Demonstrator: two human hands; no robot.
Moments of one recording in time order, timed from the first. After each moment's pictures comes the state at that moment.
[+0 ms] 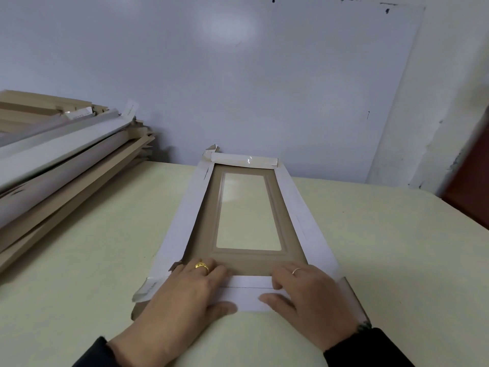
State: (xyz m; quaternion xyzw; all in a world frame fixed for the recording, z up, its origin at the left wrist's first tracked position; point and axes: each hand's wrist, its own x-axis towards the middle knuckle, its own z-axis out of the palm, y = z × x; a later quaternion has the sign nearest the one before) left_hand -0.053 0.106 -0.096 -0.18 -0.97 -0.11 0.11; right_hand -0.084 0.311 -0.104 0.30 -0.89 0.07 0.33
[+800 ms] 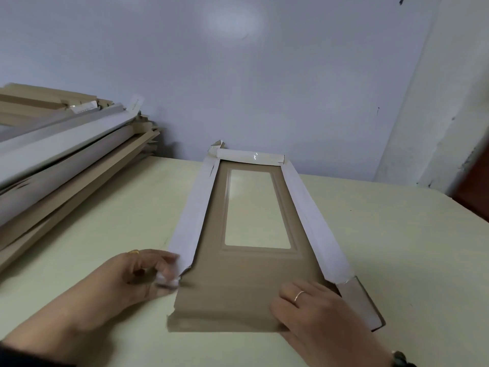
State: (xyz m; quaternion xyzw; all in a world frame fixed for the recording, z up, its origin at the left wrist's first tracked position) left_hand -0.055 0.017 -0.093 -0.10 -0.88 -0.46 0.03; right_hand -0.063 0.312 -0.095 0.44 -0.84 -0.02 0.31
